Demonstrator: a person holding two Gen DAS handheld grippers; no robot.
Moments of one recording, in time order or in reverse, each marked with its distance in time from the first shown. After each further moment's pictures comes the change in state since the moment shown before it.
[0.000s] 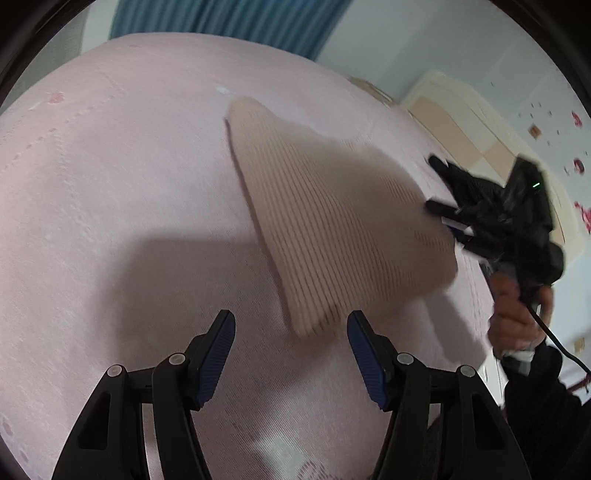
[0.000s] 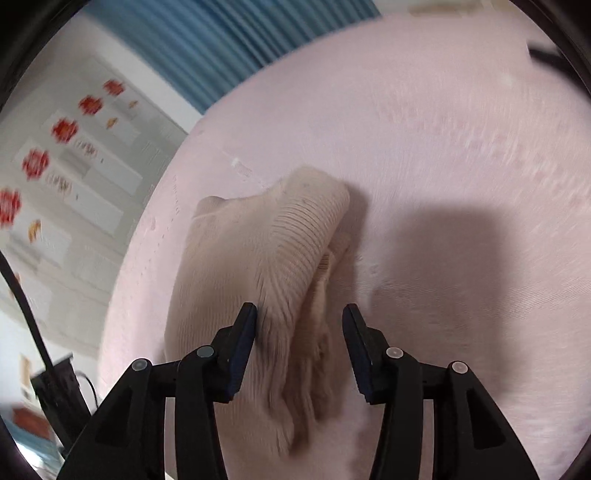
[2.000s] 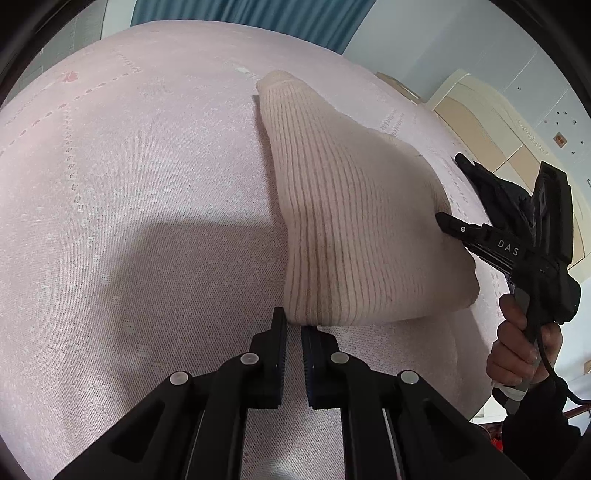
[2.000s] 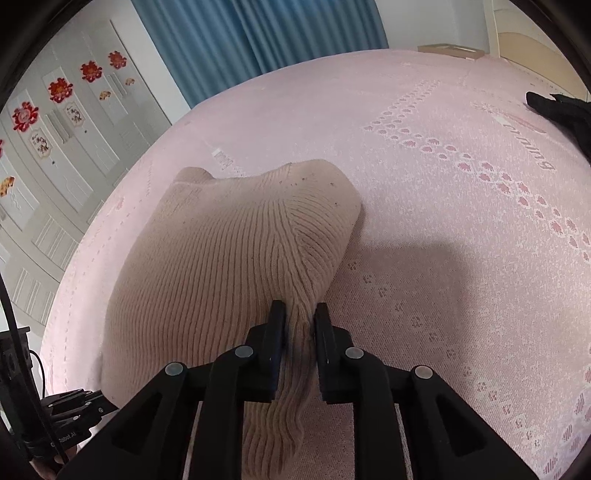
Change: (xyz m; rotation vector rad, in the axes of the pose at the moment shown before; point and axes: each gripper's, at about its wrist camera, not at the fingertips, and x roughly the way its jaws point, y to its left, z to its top) left arm 0.031 0.004 -0.004 -0.075 0.011 0.080; right arm 0.023 0.008 -0.013 -0.113 -0.055 -0.170
